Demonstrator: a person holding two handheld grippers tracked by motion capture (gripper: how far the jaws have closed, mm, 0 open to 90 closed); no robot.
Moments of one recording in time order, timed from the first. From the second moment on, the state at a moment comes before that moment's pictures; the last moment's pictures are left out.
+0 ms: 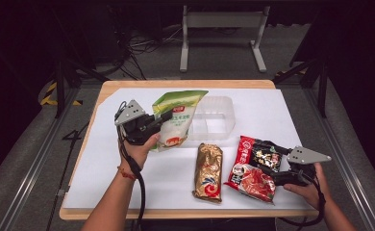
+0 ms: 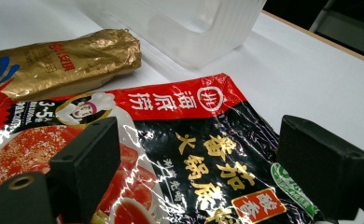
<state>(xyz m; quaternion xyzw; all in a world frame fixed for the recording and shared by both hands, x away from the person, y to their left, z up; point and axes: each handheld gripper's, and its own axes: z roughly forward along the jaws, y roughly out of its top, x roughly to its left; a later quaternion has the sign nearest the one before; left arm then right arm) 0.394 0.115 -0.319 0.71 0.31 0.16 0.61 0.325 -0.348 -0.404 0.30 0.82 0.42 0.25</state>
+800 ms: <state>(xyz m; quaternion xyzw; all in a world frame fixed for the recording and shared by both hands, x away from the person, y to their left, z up) 0.461 0.075 -0.323 0.67 0.38 0.22 0.60 0.325 -0.351 -0.407 0.31 0.82 0.42 0.25</state>
